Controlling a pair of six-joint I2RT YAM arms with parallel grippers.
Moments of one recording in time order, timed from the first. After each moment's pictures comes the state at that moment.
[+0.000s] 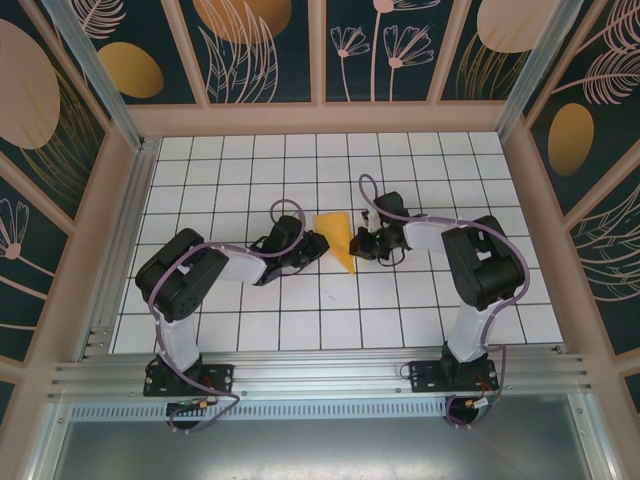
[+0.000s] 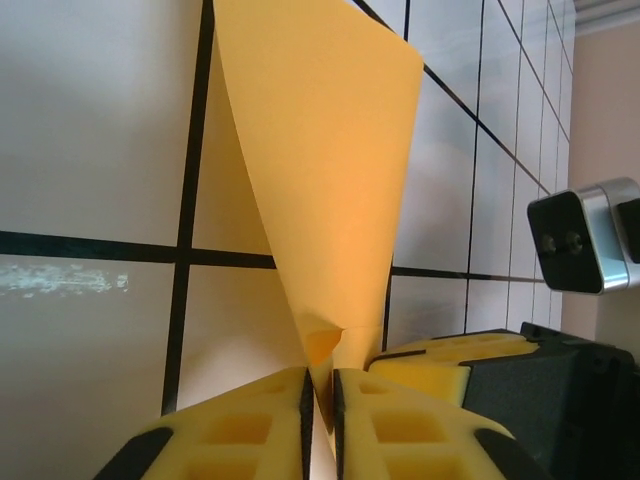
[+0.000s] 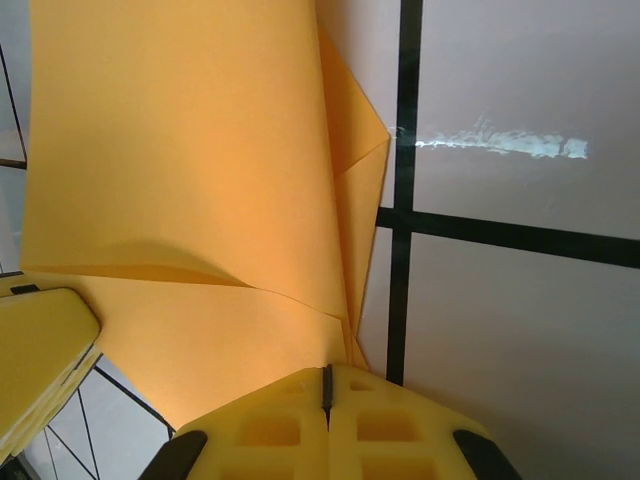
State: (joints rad) left arm -0.69 1.88 0.79 0.49 0.21 -1.15; right arm 0.42 1.83 0.94 -0.22 -0.52 0.52
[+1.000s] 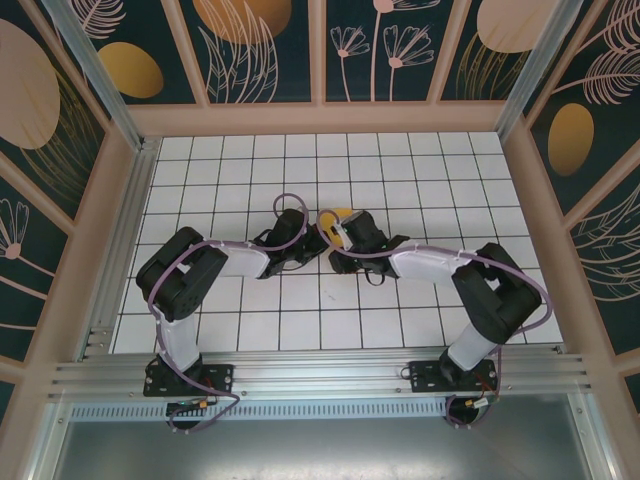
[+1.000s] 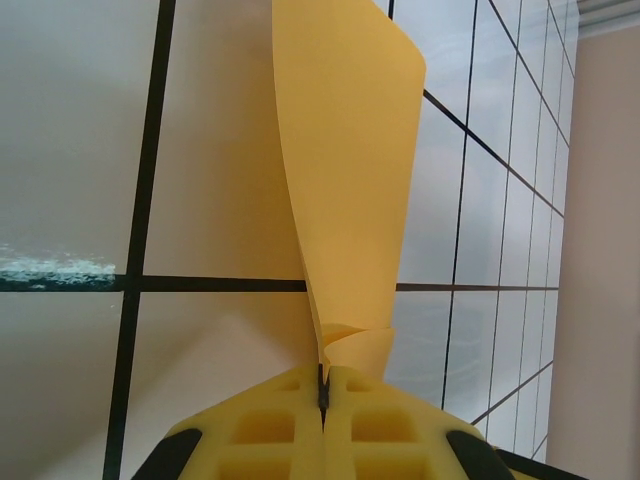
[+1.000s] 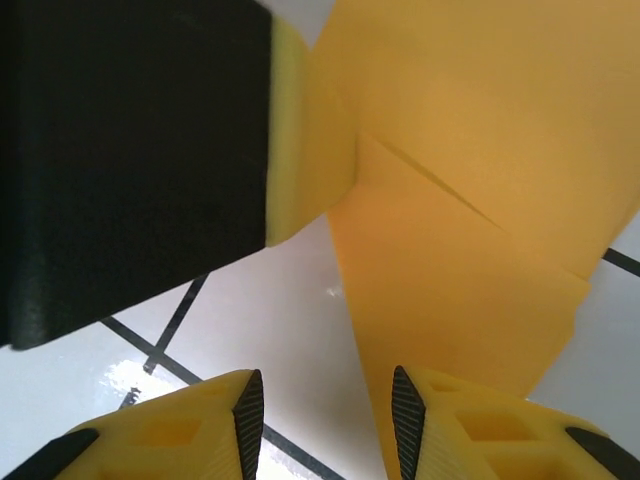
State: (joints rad) left arm -0.69 1.89 0.87 0.39 0.21 -1.15; right arm 0.73 1.63 0.84 -0.15 -0.03 0.18
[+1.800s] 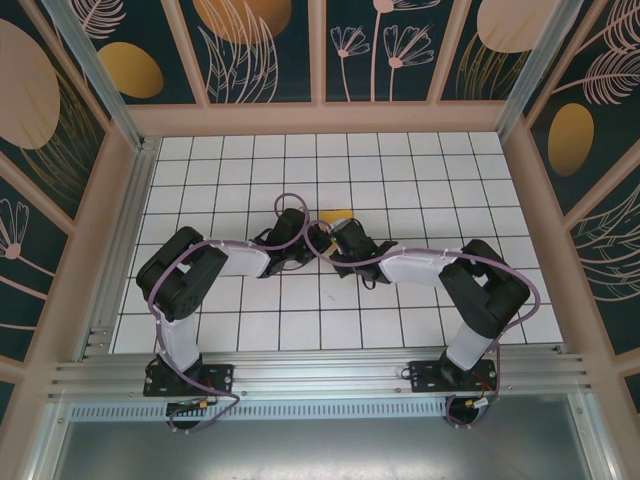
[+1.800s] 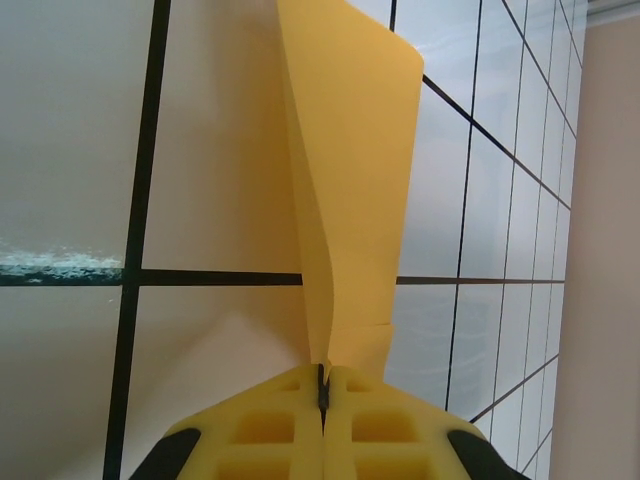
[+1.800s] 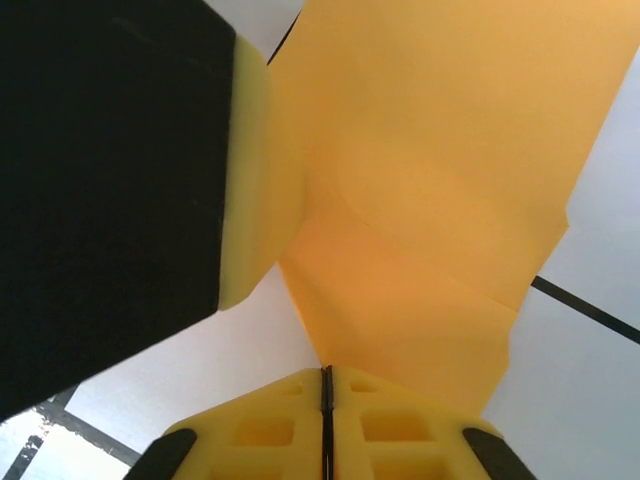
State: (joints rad) left arm -0.69 1.89 0.88 0.37 0.22 -1.14; right arm 0.80 1.68 0.84 -0.10 0.19 0.15
